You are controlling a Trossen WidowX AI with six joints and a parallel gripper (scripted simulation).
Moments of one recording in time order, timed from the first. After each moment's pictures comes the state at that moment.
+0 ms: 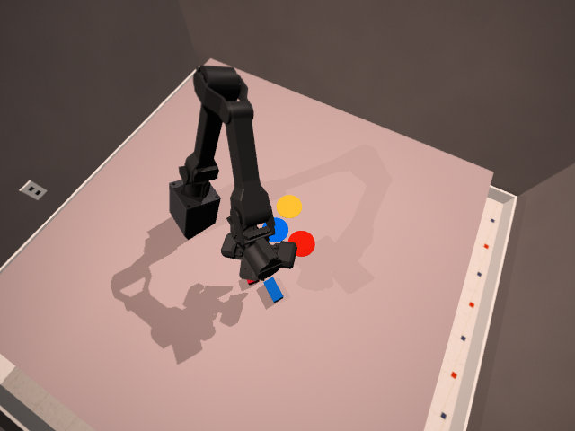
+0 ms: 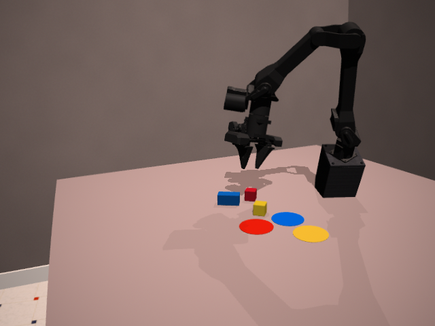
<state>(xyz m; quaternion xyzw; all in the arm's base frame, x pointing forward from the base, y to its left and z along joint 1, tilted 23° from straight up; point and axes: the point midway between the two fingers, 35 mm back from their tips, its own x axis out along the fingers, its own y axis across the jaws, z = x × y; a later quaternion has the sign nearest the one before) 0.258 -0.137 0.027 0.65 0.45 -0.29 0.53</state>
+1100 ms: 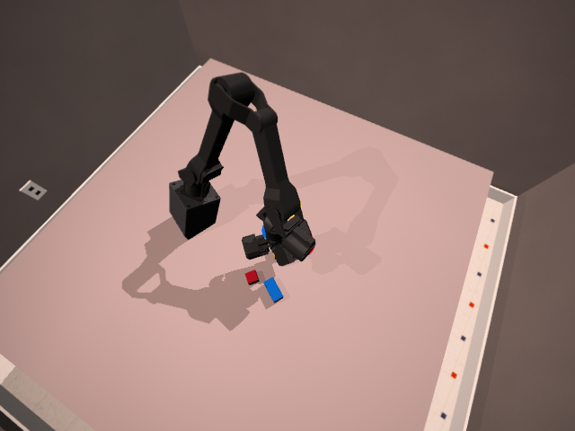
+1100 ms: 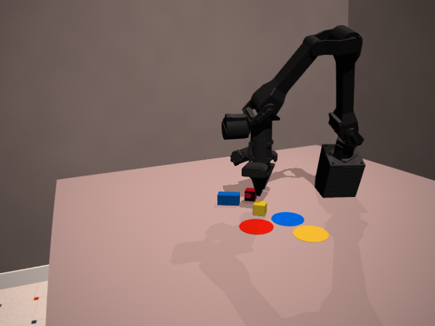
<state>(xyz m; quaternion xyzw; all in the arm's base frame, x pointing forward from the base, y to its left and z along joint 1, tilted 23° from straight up) 0.286 -0.065 0.002 0.46 0.59 -0.18 0.64</state>
